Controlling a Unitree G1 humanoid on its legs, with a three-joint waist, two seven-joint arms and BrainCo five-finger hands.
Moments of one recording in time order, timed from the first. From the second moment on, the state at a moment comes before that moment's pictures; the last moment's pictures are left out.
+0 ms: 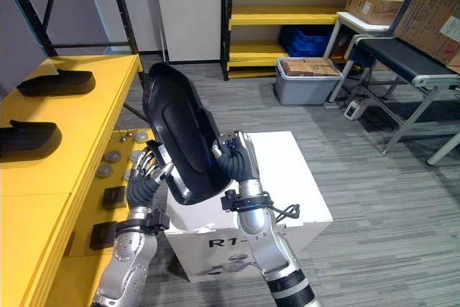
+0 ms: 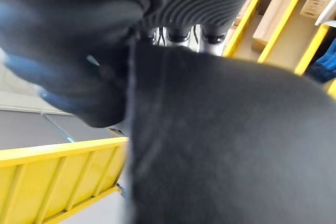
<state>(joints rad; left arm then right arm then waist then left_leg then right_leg) 0.03 0.07 -0.23 -0.14 -0.32 -0.13 0.34 -0.20 -0.13 0.37 -0.20 -0.44 -0.05 -0.30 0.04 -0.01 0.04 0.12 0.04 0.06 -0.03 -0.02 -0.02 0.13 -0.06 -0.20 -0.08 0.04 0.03</state>
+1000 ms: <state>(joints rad) -0.01 0.08 -0.28 -0.13 -0.31 -0.06 0.26 -0.09 -0.21 0.29 -0.25 -0.24 -0.16 -0.19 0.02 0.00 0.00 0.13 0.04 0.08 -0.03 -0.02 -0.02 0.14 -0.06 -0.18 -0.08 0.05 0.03</state>
